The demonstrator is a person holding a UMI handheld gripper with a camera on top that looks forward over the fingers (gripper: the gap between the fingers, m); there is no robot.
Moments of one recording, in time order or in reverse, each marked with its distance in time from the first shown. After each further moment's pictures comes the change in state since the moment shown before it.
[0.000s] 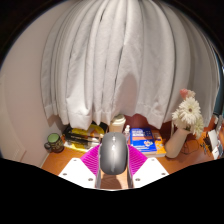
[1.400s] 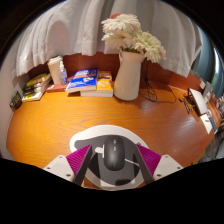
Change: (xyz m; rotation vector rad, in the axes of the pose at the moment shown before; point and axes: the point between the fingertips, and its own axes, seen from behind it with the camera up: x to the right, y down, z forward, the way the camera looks) arm 0.270 0.264 -0.034 -0.368 0.180 0.075
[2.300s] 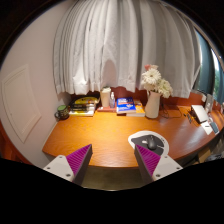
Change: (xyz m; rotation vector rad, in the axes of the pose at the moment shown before) arm -0.183 0.002 -0.268 0.240 -0.156 -0.004
